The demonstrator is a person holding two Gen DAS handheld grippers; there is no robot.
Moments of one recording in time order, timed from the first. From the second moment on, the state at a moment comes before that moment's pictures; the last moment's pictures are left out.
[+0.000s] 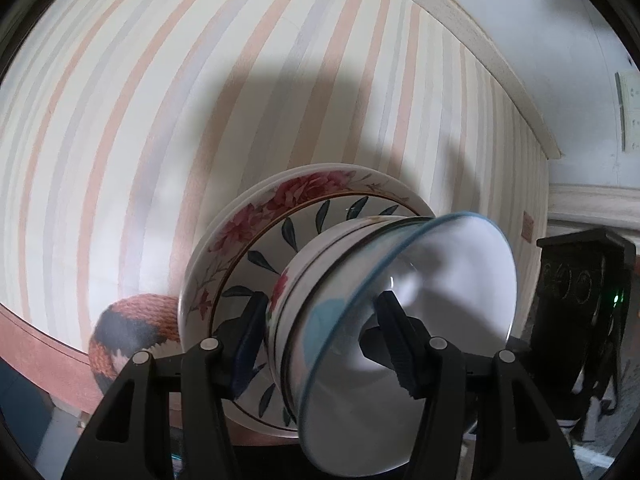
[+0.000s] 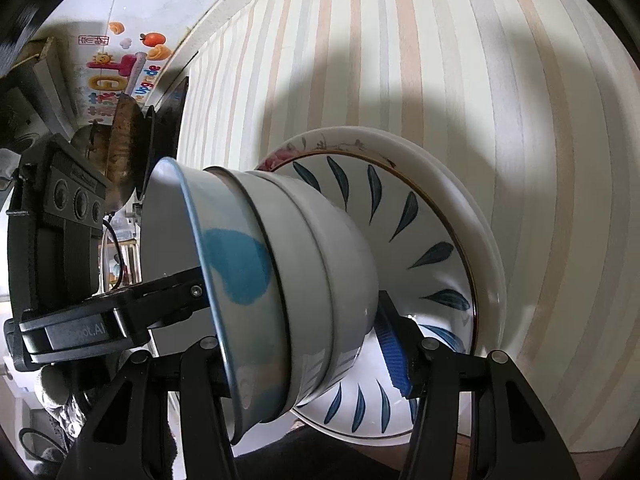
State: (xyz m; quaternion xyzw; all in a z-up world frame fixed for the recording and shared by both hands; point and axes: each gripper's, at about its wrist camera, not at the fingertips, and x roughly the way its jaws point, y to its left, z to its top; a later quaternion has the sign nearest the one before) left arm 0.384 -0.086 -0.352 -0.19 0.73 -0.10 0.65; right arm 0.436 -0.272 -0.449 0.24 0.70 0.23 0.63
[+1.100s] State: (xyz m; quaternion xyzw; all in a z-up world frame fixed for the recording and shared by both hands) left arm 0.322 -0.078 -0.224 -0.03 0.58 -0.04 0.82; right arm 0.376 -0.277 -0.283 0.06 0.57 0.09 0.81
